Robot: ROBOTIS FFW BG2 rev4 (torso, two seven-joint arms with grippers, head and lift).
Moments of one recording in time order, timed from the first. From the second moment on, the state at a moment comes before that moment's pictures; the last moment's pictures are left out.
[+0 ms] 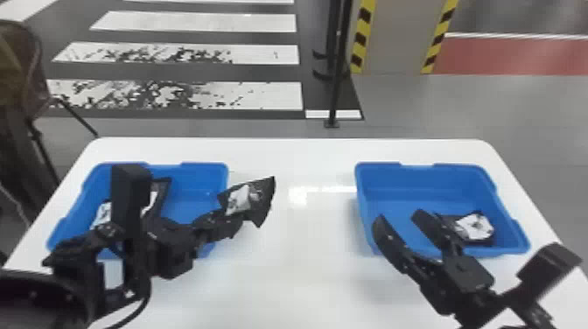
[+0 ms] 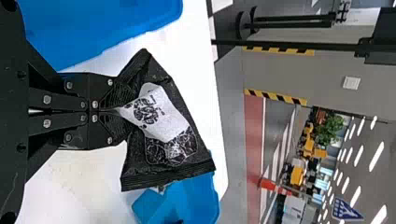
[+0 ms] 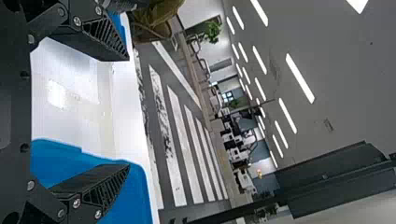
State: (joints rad) left arm 0.24 0.18 0.02 -2.22 0.09 0.90 -0.63; right arm 0.52 -0.04 -0.08 -2.08 -0.39 0.17 0.48
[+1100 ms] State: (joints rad) left arm 0.15 0.18 -0.15 -2.14 0.18 0.90 -0.62; right arm 0.38 -0.08 0.11 -2.01 -0.47 0.25 0.50
